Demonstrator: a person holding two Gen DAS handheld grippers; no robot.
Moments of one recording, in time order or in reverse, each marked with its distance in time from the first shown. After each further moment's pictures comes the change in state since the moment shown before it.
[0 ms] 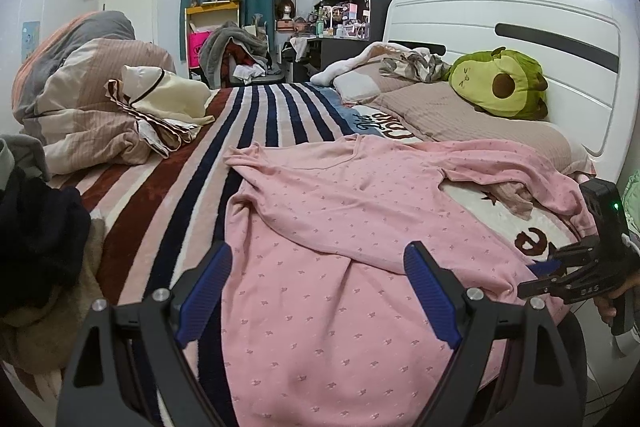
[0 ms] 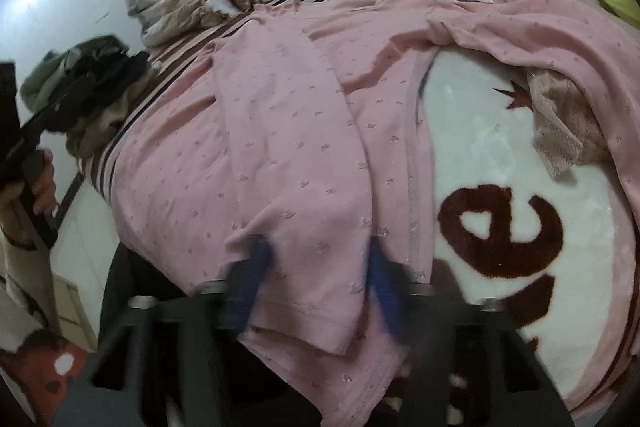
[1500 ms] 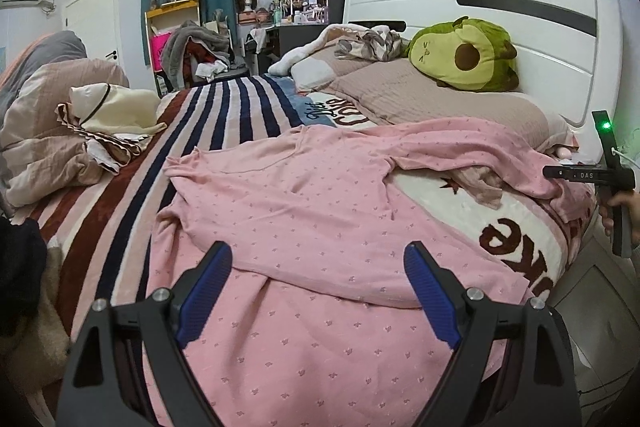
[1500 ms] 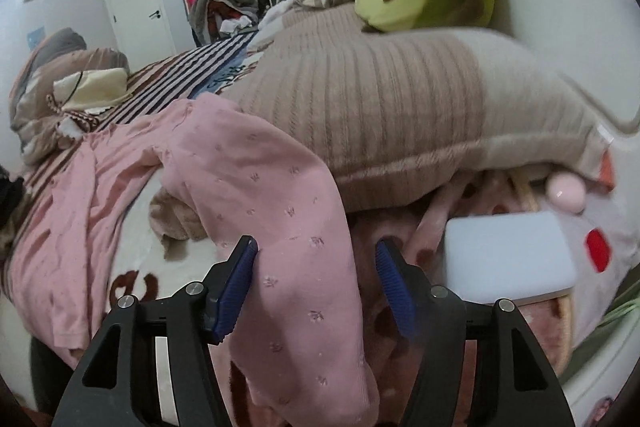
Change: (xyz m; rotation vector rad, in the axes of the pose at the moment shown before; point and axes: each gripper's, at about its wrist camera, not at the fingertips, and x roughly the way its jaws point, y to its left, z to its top) left arm 0.034 -0.080 0.019 0.102 0.057 -0.068; right arm -0.137 -0.186 -0.021 0.293 -0.285 -0.410
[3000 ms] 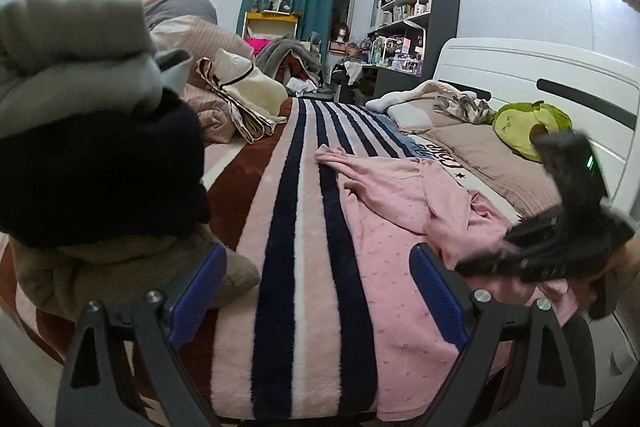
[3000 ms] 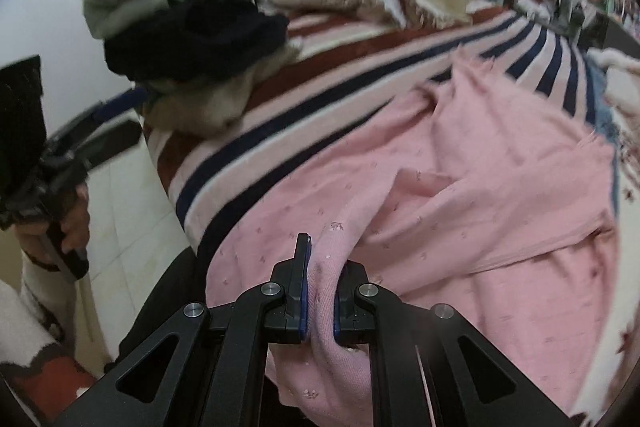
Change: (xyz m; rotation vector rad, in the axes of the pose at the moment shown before) left arm -0.110 0.189 -0.106 -0.291 -0.161 0.143; right arm 0.031 0.455 -0.034 -0.662 0.274 0.590
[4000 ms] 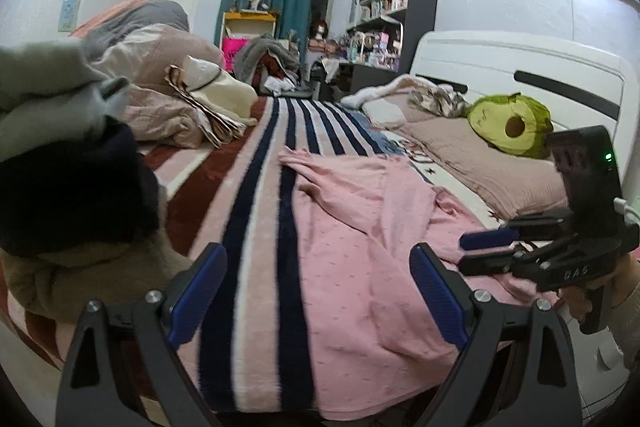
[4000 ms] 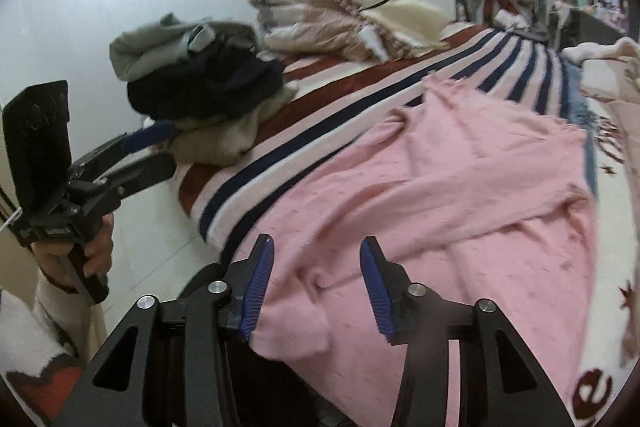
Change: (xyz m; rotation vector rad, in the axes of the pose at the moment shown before) left arm -0.003 -0.061 0.006 0.047 0.030 -0.054; right arm -0.071 -0.004 -0.035 0.063 -0.189 -0.014
